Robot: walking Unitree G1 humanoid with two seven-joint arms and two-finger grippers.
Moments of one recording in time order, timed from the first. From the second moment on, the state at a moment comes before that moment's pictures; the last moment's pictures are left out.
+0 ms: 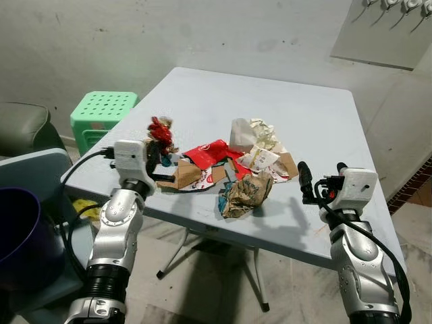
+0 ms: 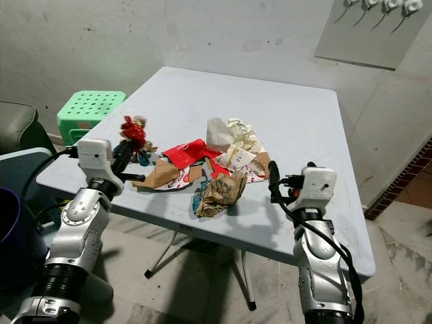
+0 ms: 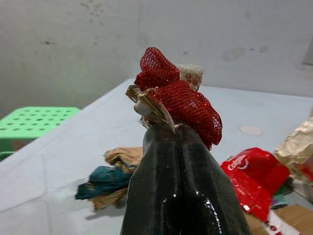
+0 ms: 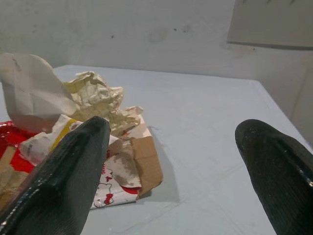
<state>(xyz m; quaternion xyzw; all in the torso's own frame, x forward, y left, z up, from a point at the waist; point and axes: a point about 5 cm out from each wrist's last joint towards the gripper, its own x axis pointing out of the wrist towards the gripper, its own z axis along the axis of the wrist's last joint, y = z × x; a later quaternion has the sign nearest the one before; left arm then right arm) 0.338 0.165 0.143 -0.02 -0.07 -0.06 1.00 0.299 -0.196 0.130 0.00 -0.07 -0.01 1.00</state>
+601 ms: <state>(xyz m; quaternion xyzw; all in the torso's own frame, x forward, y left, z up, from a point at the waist) 0.315 0.162 0.136 -0.04 -0.09 -0.06 0.99 0.279 -0.196 0.120 -0.02 -0.06 -0.01 1.00</state>
